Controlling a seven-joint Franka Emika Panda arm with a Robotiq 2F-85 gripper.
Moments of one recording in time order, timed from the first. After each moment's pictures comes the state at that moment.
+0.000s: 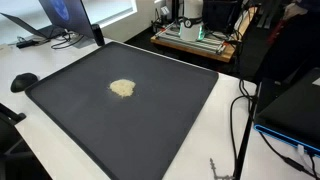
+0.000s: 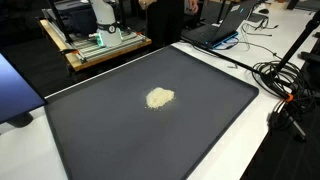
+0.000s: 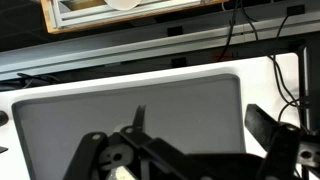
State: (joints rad) arm 0.07 -0.55 0.34 -2.20 0.11 1.45 0.51
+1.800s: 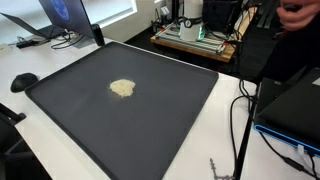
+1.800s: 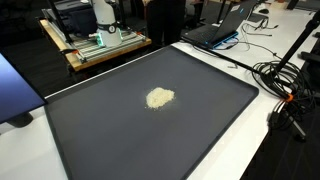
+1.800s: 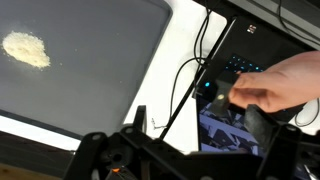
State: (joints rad) arm 0.27 -0.44 0.39 -2.09 0.12 1.84 0.19
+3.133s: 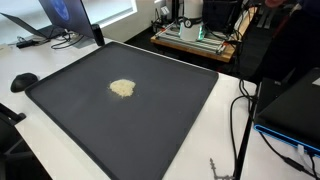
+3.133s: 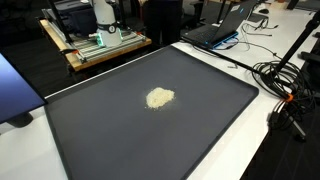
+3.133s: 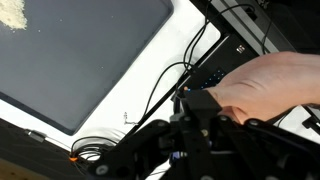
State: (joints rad) arm 0.32 -0.42 0.31 -2.09 0.15 1.85 -0.11
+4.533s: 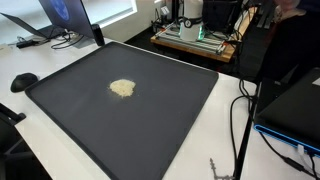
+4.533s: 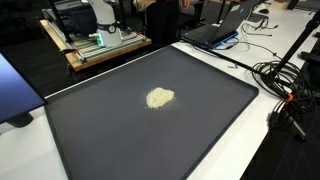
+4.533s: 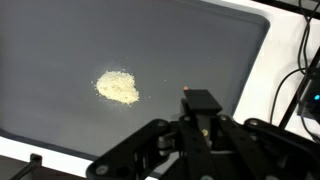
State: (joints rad) arm 0.09 -0.25 0.13 -1.98 -0.07 1.70 -0.02
